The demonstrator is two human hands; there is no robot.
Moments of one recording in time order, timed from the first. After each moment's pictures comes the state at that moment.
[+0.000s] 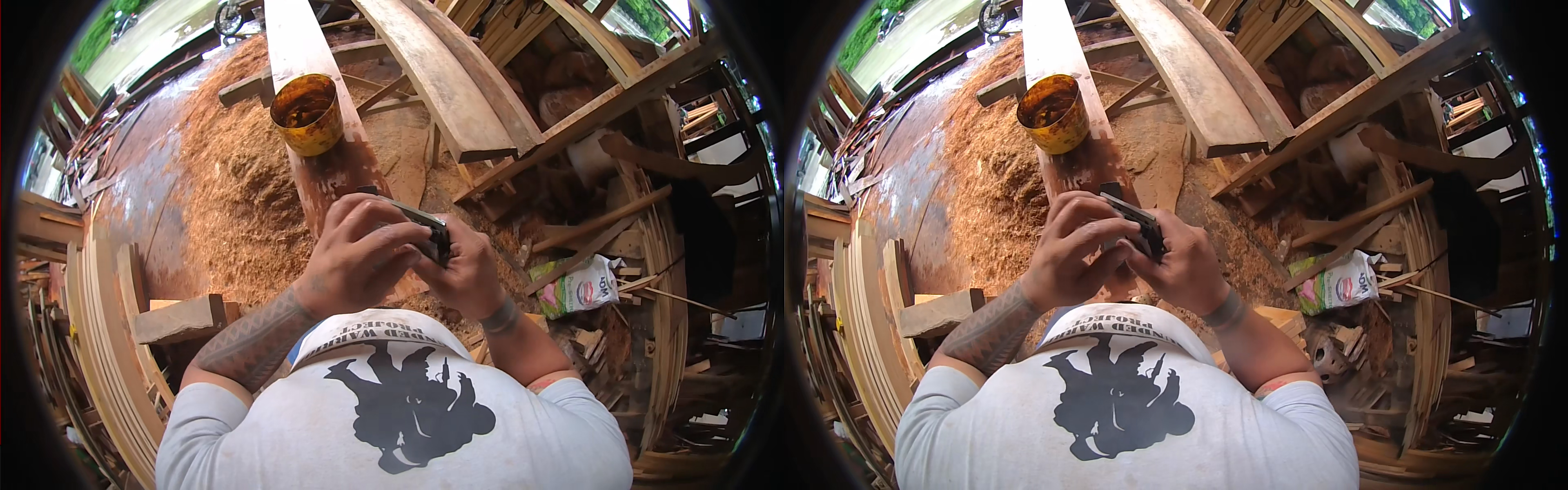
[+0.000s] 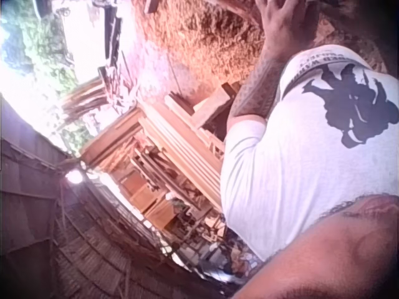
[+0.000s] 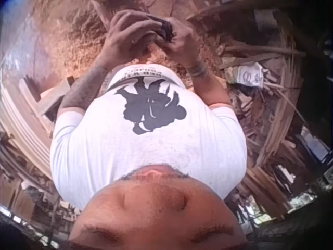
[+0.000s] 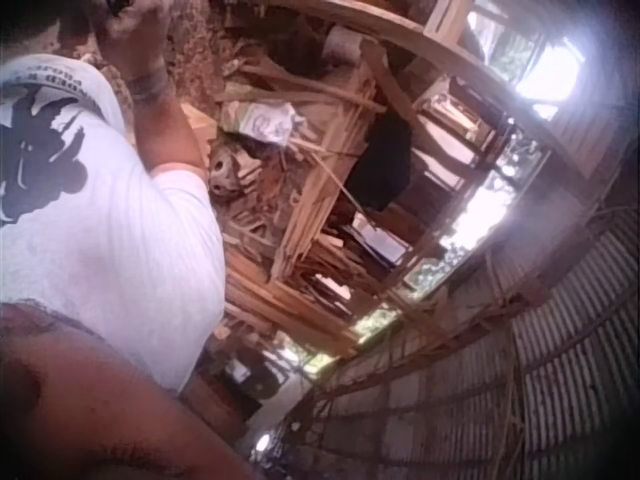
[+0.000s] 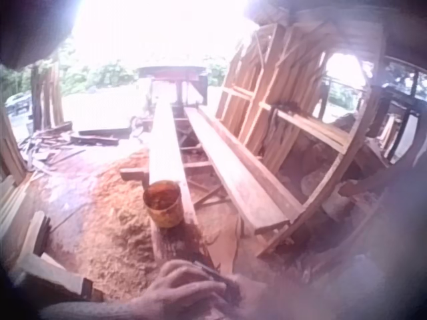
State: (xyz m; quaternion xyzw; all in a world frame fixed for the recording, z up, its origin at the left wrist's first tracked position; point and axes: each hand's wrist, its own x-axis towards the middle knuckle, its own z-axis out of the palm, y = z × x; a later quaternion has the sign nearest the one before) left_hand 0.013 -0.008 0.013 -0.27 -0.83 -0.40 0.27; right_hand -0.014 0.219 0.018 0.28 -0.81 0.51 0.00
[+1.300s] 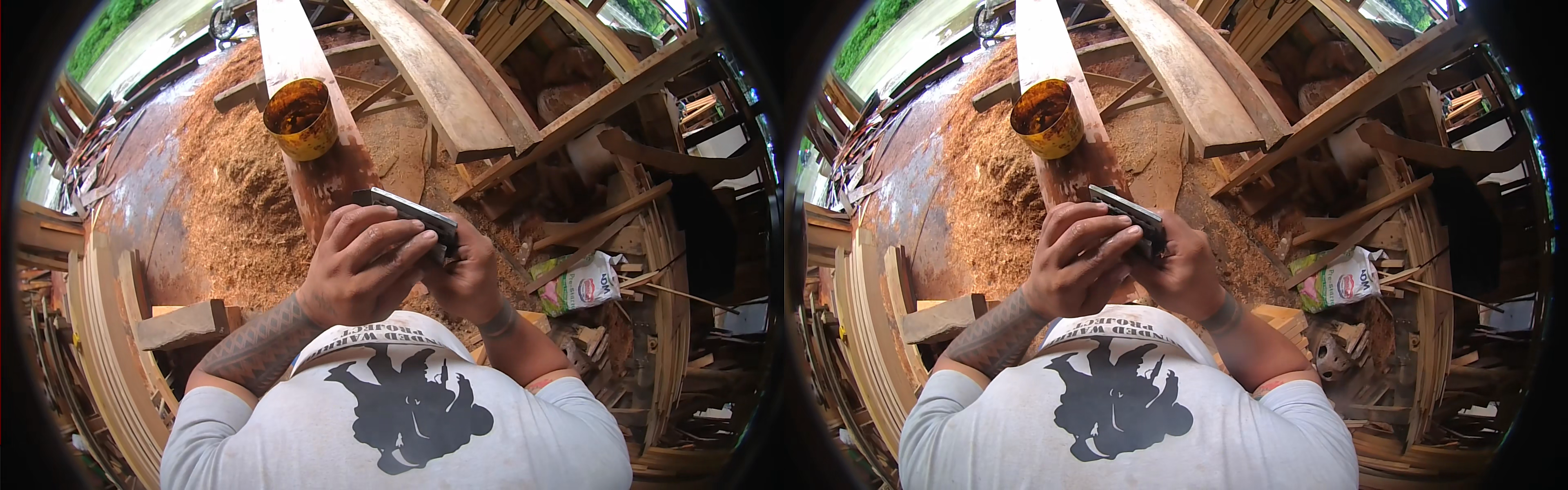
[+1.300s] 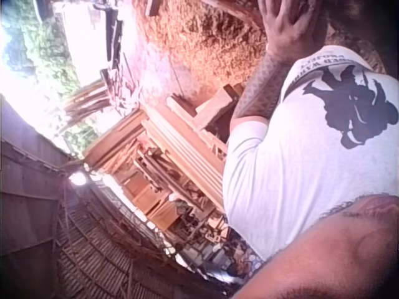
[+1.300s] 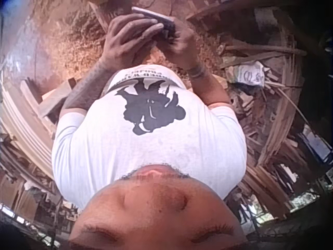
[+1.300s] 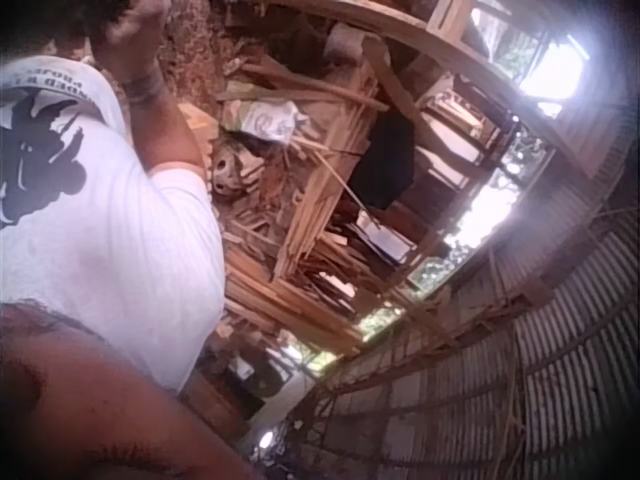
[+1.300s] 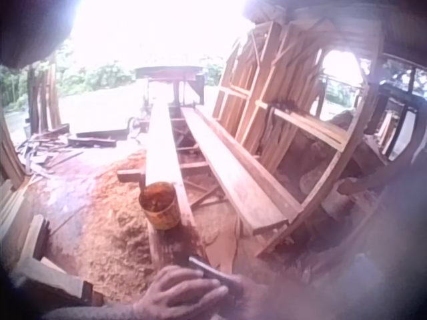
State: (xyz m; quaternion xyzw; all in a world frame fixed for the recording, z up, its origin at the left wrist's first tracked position) left_hand 0.016 0.000 0.025 -0.34 -0.84 -0.30 0.30; right_hand -0.016 0.220 0.010 0.26 -0.76 0.60 0.01
